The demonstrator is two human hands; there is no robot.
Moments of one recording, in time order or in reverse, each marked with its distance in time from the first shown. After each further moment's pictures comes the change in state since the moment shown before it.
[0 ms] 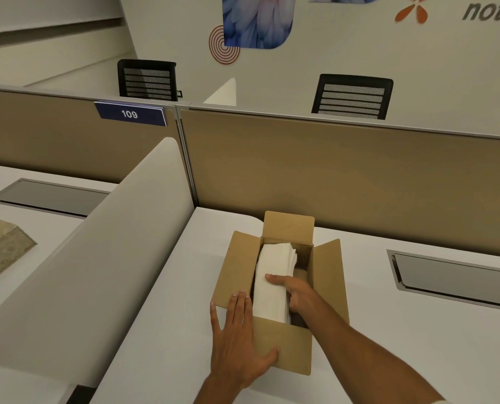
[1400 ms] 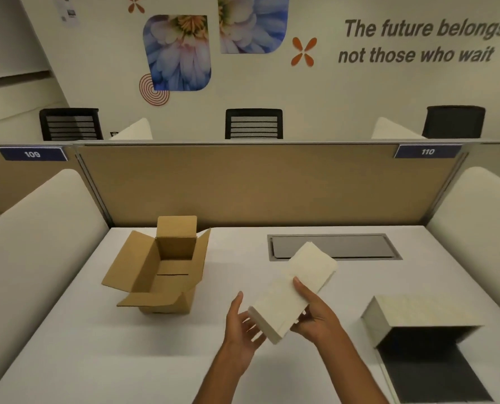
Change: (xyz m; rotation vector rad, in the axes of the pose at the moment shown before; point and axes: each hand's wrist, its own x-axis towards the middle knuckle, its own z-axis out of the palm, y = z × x) left_hand -0.088 0.288 0.005 -1.854 -0.487 -0.660; right_hand -0.210 0.052 -0.327 0.634 -0.021 -0.194
